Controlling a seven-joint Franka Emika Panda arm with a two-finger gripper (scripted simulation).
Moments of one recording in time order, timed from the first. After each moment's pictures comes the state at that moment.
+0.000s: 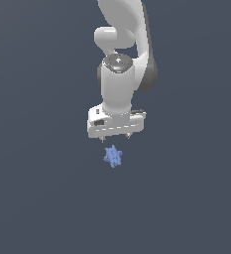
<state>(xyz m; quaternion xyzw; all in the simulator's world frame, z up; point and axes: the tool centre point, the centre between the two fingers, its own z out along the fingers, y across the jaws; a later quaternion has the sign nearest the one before) 0.022 0.002 0.184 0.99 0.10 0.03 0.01</state>
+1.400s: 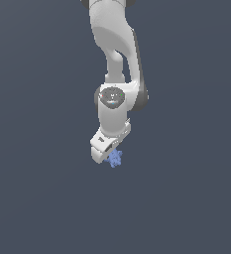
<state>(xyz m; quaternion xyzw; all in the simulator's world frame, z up) 0.027 -0.008 0.103 0.91 0.43 0.00 0.00</state>
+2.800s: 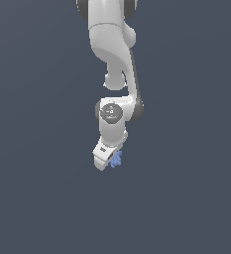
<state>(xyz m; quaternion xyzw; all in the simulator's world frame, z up) 0.028 -0.010 0.045 0.88 0.47 0.00 0.00</state>
